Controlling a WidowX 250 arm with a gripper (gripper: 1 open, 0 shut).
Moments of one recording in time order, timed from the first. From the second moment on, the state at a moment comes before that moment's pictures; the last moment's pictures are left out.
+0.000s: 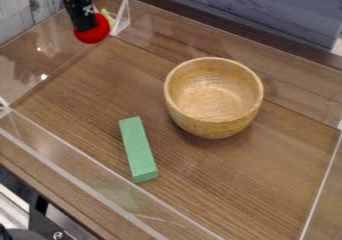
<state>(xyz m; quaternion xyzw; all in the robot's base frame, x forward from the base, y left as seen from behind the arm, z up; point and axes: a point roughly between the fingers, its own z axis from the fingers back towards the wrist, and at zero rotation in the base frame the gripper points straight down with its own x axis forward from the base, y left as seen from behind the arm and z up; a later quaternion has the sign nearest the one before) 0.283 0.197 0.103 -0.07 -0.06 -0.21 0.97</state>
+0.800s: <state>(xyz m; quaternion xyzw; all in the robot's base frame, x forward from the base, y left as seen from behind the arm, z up) 0.261 0.208 0.120 -0.10 -0.08 -0.23 0.97</state>
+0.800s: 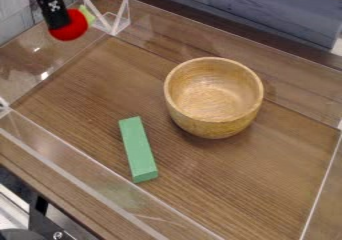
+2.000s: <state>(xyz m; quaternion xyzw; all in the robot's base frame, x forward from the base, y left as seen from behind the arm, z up) 0.248 0.208 0.137 -0.11 -0.10 -0.24 0.96</state>
